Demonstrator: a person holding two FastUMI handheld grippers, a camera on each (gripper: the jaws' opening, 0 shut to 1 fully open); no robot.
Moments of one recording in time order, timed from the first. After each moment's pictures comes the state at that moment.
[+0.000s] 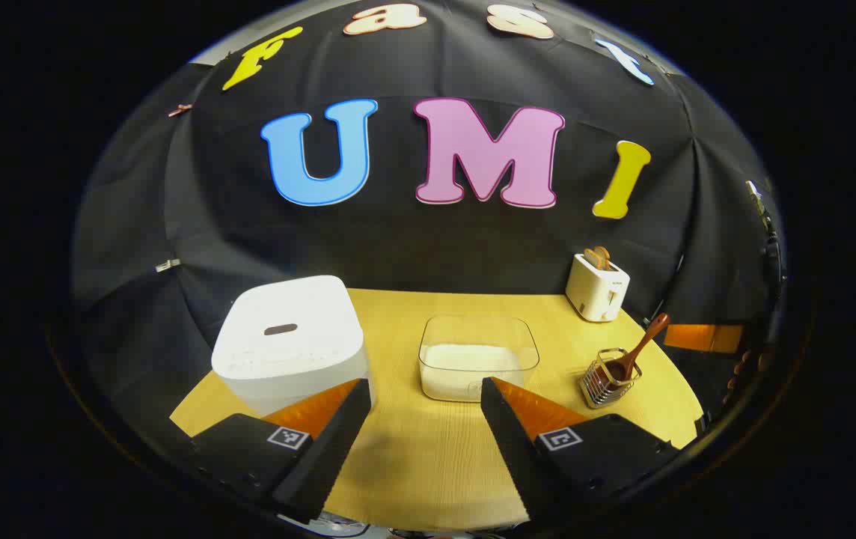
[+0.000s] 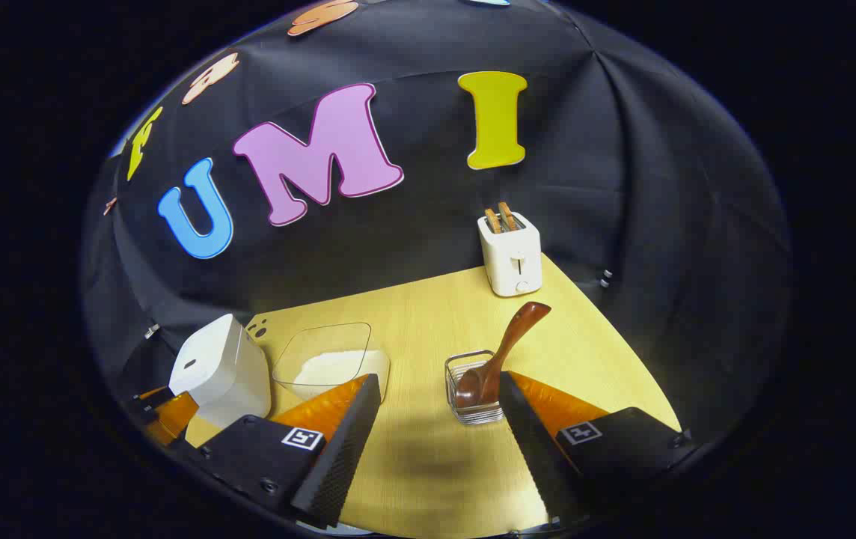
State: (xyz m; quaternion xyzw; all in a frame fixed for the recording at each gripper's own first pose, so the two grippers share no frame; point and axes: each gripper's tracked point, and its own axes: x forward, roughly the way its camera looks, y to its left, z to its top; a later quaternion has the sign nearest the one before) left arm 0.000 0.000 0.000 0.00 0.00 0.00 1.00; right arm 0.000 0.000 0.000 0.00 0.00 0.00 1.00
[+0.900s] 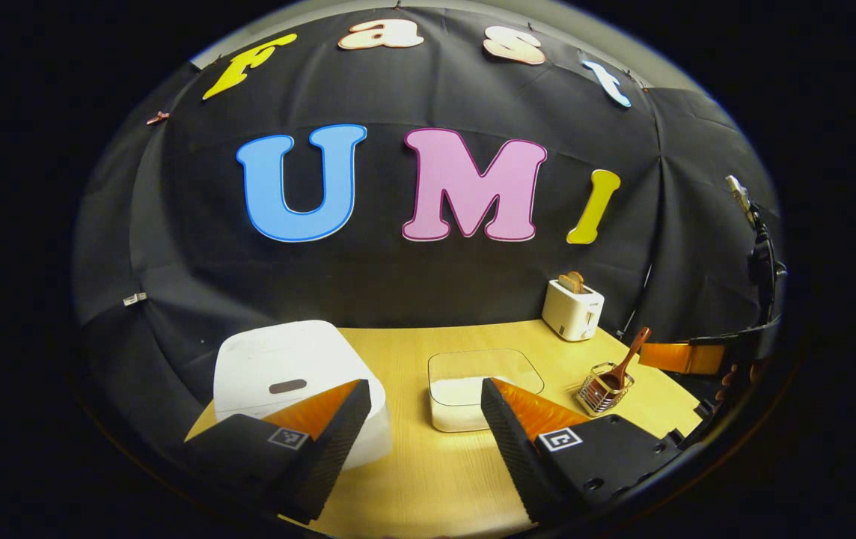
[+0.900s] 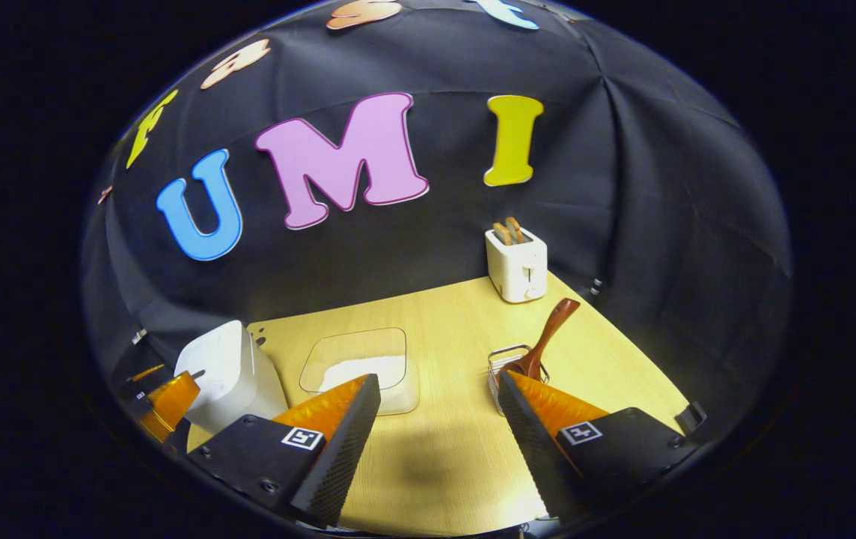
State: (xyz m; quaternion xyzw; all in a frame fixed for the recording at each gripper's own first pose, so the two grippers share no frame) left arm 0.028 0.059 0.039 0.03 -0.05 -0.10 0.99; right arm -0.016 0.096 -0.004 -0.02 -0.04 -0.06 1.00
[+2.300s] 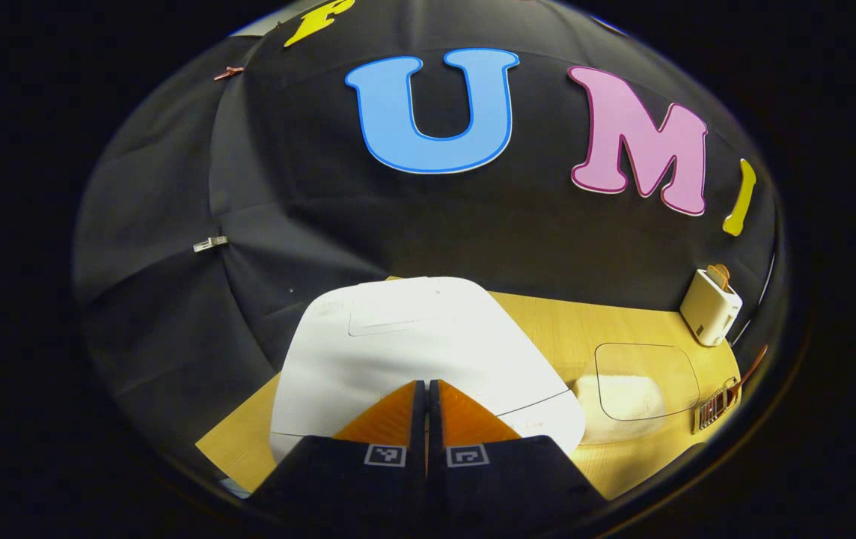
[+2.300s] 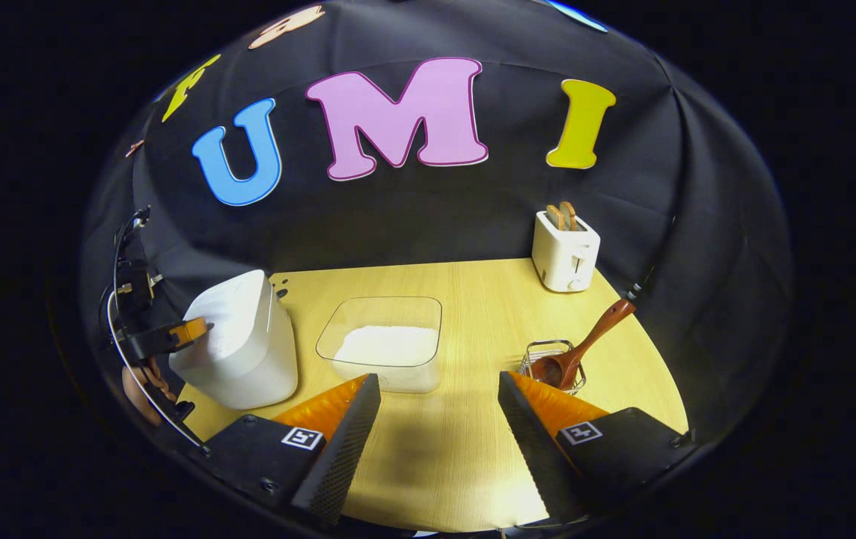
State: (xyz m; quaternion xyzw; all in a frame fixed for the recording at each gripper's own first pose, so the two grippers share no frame) left arm 0.147 0.198 -0.004 -0.03 0.06 0.11 0.99; right arm 0.013 0.122 -0.034 -0.08 0.04 0.00 1.00
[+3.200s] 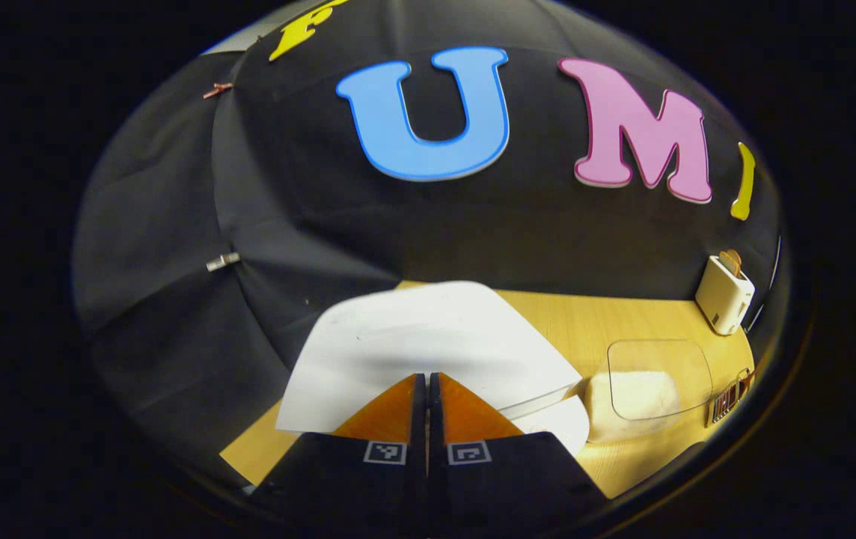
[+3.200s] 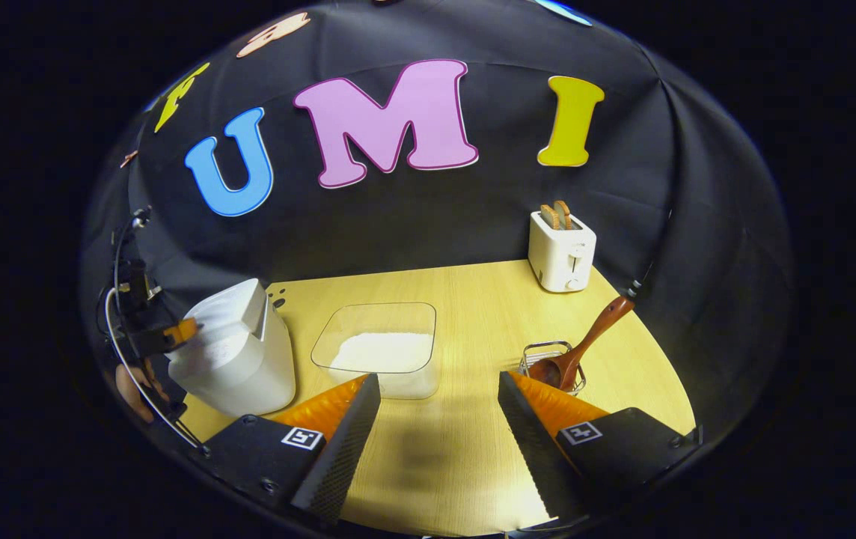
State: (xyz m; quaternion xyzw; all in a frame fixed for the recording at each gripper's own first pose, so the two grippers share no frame) left arm 0.134 0.208 0.056 0.01 -0.01 0.15 0.99; right arm 0.018 0.107 -0.031 -0.06 0.03 -0.01 1.00
